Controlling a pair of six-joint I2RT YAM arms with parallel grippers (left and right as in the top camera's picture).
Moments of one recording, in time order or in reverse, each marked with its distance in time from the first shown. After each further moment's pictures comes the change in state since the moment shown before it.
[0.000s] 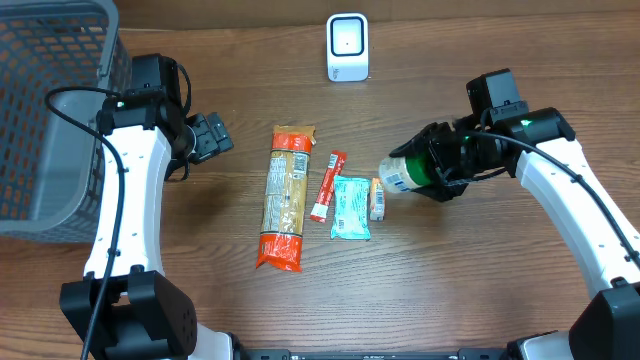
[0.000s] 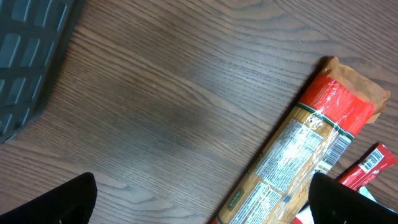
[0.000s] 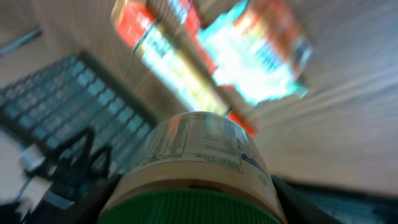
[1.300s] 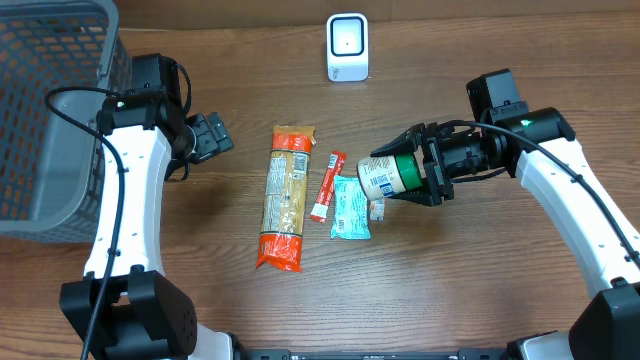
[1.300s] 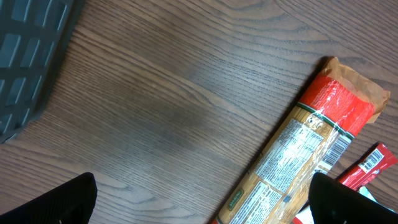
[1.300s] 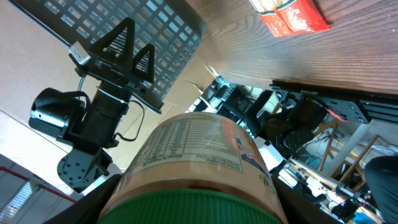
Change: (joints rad) left arm 0.000 0.000 0.000 0.000 0.000 0.000; right arm 0.000 0.000 0.000 -0.004 -0.421 0.027
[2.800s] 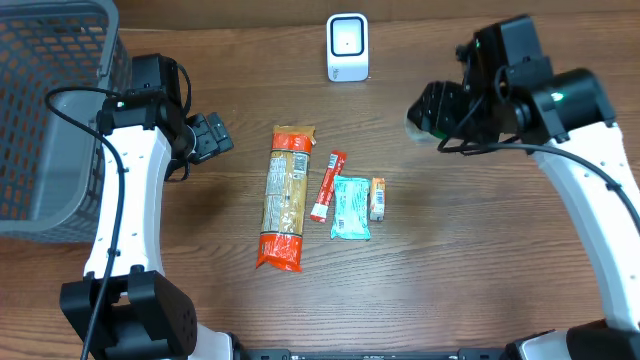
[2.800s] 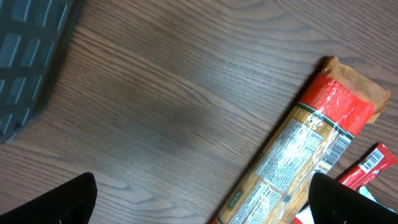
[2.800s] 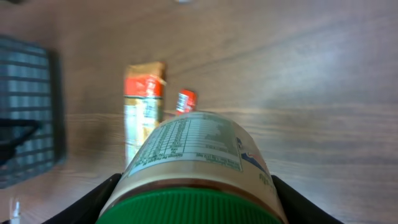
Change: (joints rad) left arm 0.000 0.000 0.000 0.000 0.000 0.000; right arm 0.068 0.004 0.457 -0.229 0.930 -0.645
